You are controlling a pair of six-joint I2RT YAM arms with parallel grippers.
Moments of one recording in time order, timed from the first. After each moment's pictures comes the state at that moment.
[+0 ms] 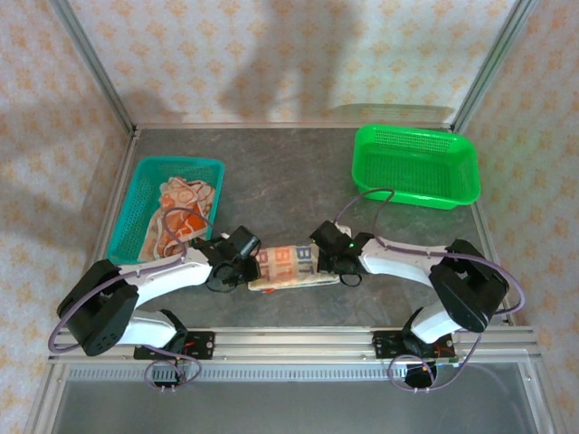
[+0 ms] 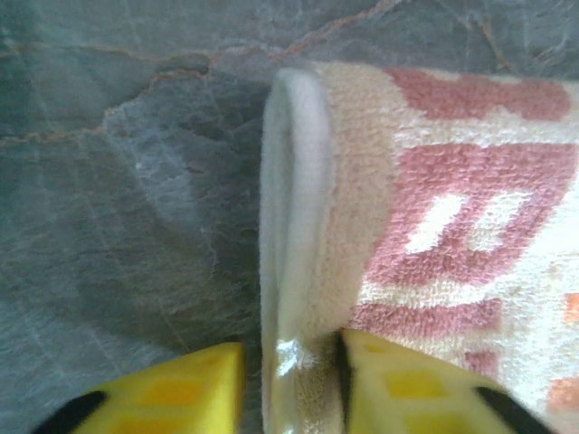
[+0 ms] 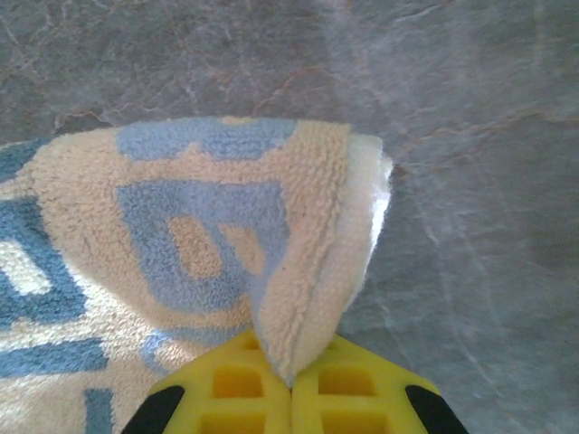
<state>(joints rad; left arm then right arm) -0.68 1.32 0.61 -0.50 0.00 -0.96 0.82 1.49 0.76 -0.51 0.15 0.86</state>
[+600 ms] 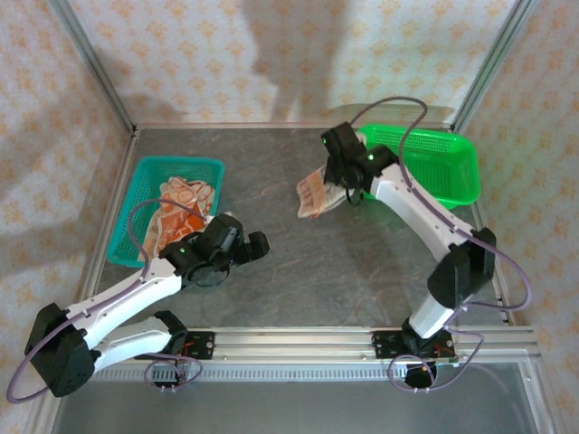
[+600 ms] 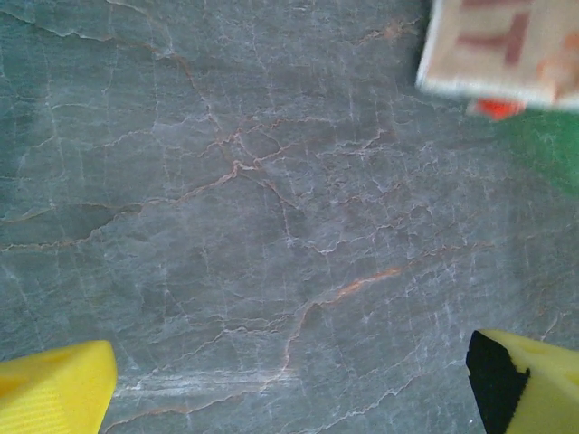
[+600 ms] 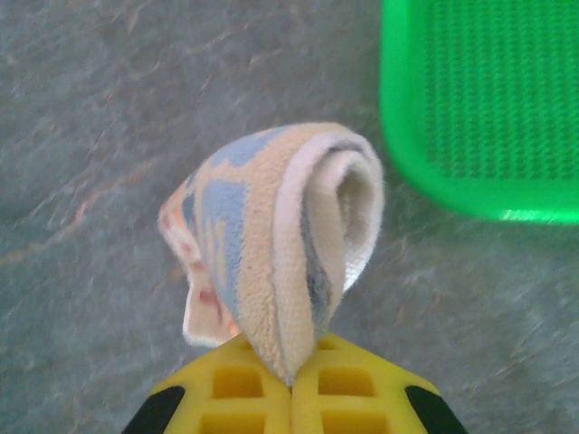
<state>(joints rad) -0.65 1.03 0.68 -0.55 -0.06 -0.96 0.55 1.68 1.67 -0.99 0.31 0.62</state>
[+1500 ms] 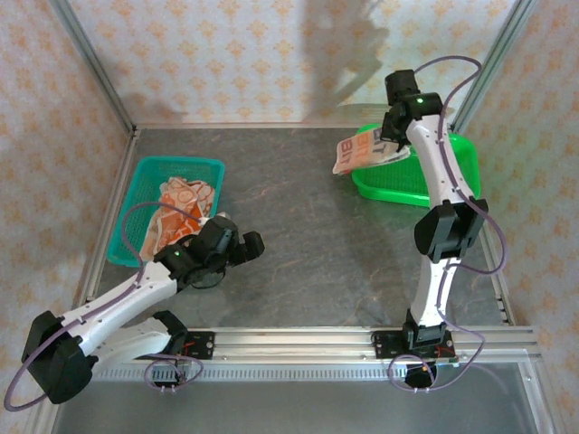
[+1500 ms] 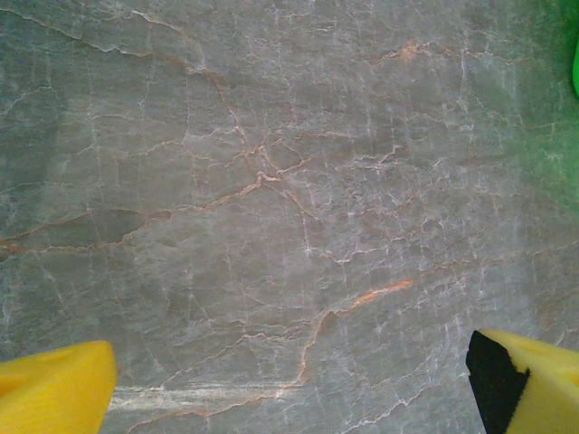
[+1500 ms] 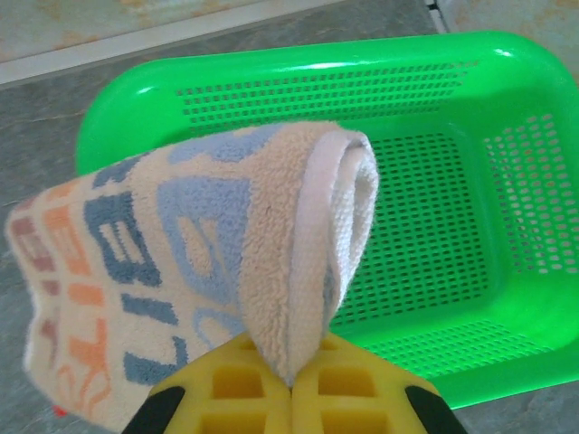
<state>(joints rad) -0.63 0.99 0.65 -0.57 -0.09 -0.96 0.13 2.01 2.21 -1.24 0.35 0.35</state>
